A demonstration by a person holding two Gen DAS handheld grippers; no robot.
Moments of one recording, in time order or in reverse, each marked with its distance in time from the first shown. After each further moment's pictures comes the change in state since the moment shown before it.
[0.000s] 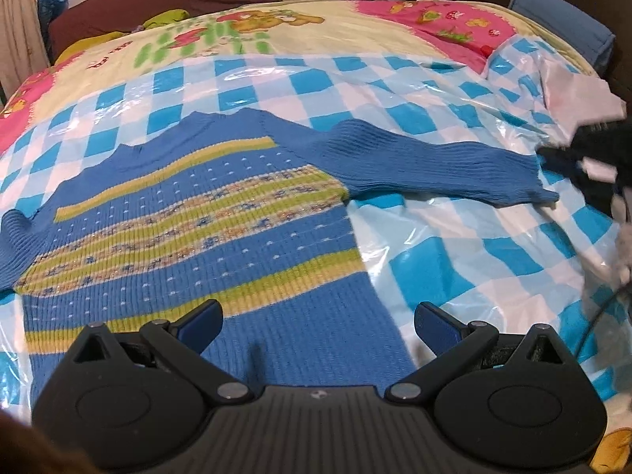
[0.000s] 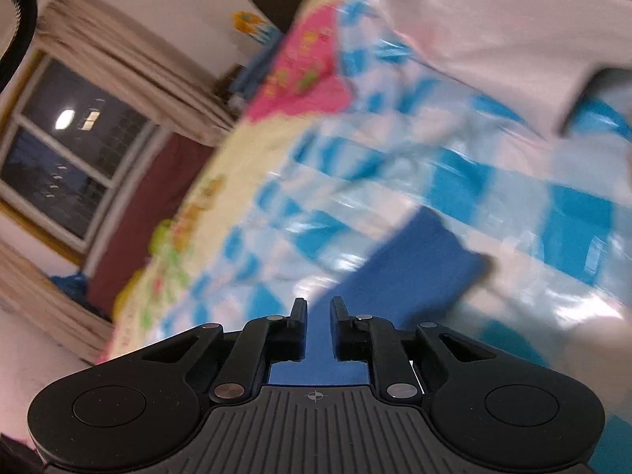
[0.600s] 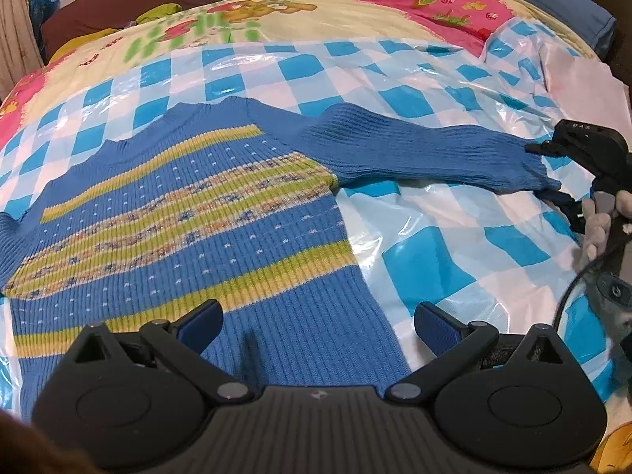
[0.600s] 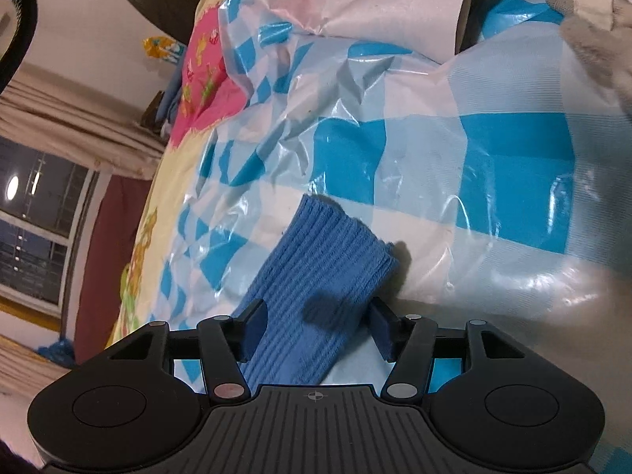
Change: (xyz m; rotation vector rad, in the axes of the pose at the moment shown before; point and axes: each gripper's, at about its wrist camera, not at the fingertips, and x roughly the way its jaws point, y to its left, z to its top) left arm 0.016 -0.011 0.002 0.025 0.034 0.009; right arm 0.041 -0.059 0.001 0.239 -0.021 -0.074
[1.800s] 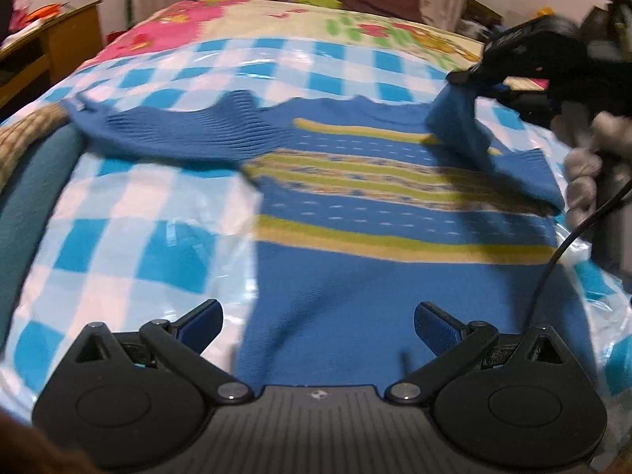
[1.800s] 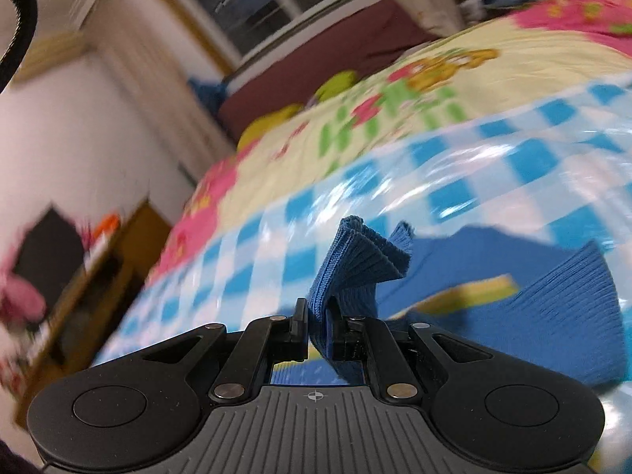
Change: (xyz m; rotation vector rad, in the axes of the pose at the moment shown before) left arm -0.073 0.201 -0.106 -0.387 -0.087 0.163; right arm 0.010 0.275 -0.291 -0.853 0.349 0.376
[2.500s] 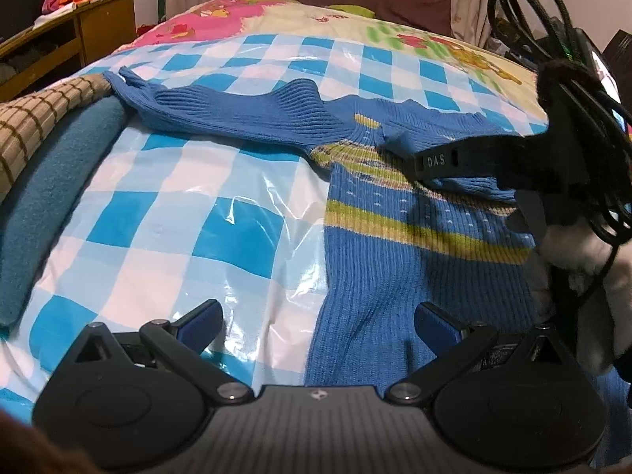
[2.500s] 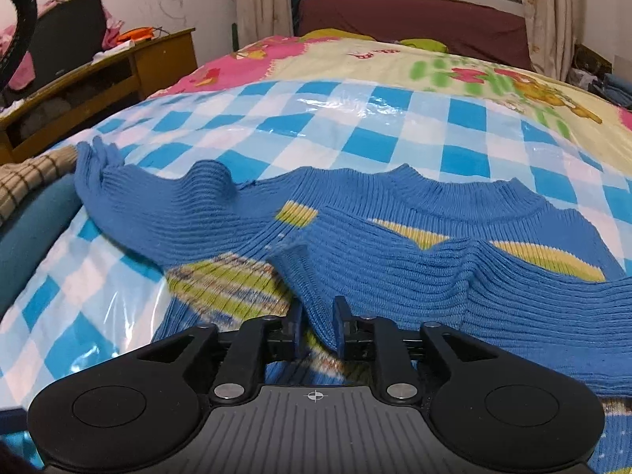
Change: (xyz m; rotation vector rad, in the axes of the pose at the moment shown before) left arm 0.008 0.035 -0.015 -0.054 -0.039 0.038; right arm 0.060 0.077 -0.108 -0.542 0.190 -0.131
